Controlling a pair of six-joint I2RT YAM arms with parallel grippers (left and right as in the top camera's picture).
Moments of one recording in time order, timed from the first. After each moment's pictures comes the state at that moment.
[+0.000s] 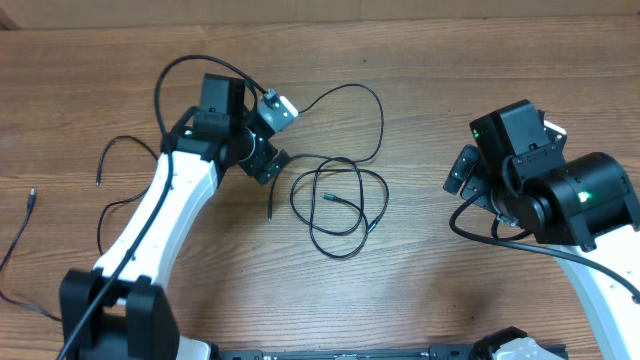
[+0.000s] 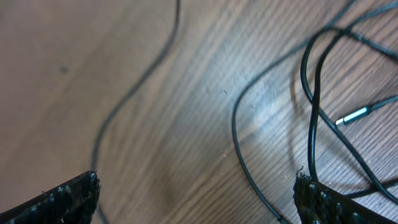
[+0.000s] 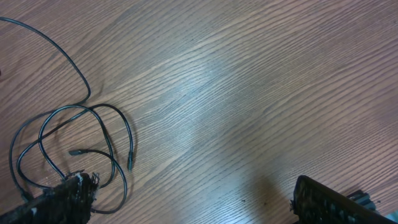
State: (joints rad) left arm -0.21 1.63 1.23 -0.62 0.16 0.63; right arm 0.37 1.28 1.57 -1.54 0.30 0.83
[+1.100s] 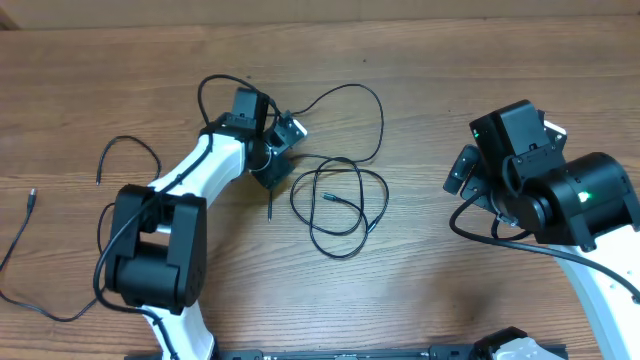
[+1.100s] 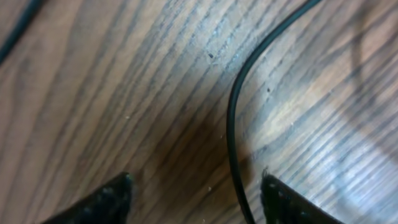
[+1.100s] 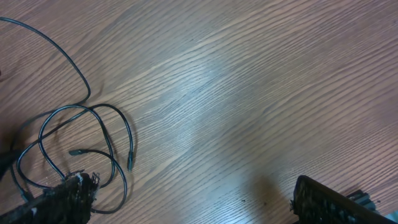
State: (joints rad) left arm -0.23 1.95 1.23 -0.52 0.13 0.60; right arm 0.37 1.28 1.57 -1.54 0.30 0.83
